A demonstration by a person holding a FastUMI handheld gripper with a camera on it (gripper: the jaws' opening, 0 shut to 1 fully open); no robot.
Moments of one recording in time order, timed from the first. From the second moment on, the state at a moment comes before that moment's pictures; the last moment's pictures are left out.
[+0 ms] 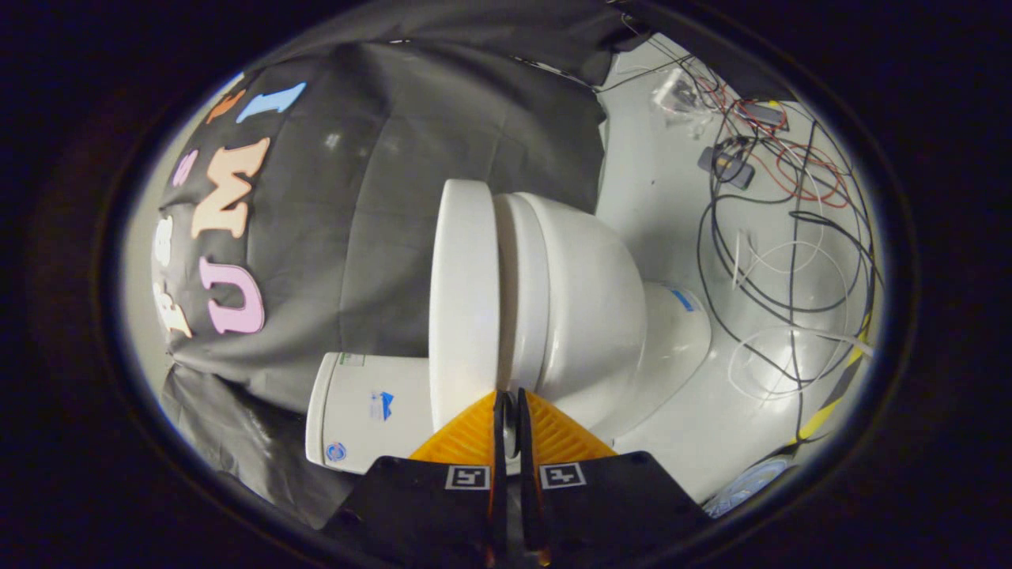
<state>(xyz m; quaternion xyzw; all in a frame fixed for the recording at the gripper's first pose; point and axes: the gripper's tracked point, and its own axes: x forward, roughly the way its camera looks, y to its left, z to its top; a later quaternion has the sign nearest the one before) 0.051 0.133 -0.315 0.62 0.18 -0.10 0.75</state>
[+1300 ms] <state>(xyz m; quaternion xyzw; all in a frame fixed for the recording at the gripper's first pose) 0.082 0.109 -0.201 0.47 0.24 -0.12 0.84</state>
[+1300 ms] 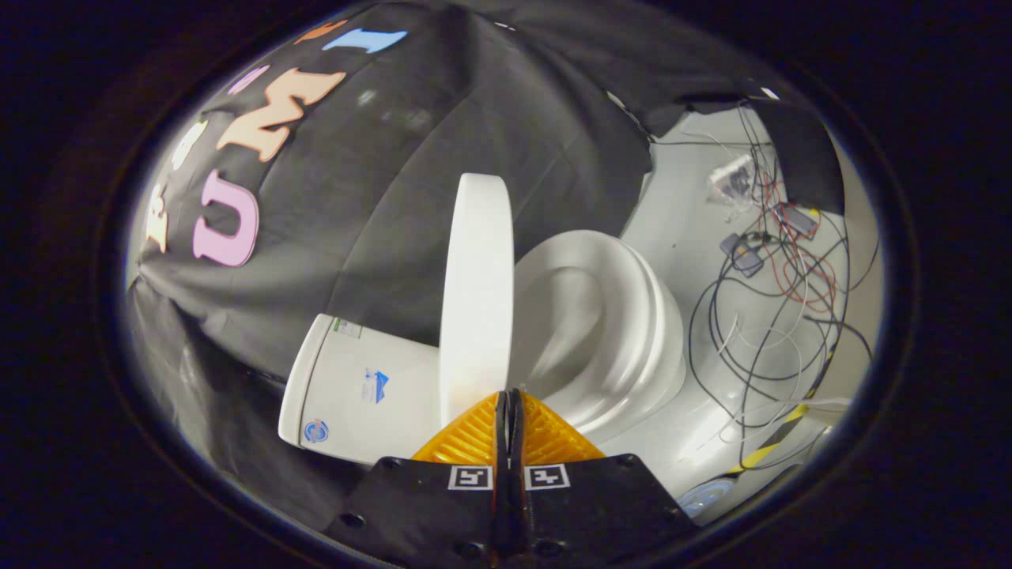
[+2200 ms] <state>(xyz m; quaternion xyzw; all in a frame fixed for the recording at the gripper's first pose) 0.111 0.163 -0.113 0.39 0.23 -0.11 0.88</state>
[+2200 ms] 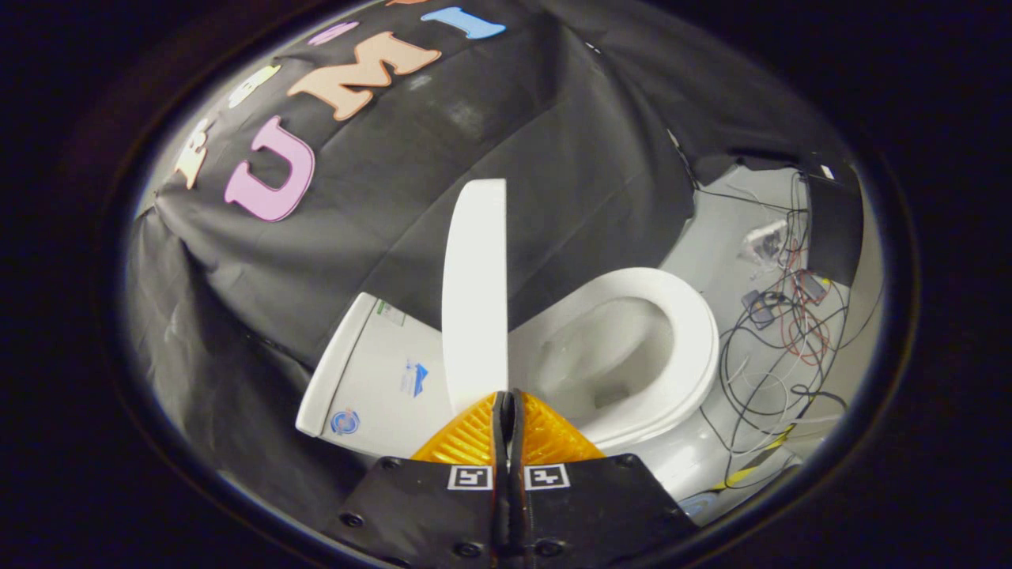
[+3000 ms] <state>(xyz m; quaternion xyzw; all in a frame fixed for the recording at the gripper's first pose) 0.140 0.215 -0.066 0.31 0.21 -0.08 0.92</state>
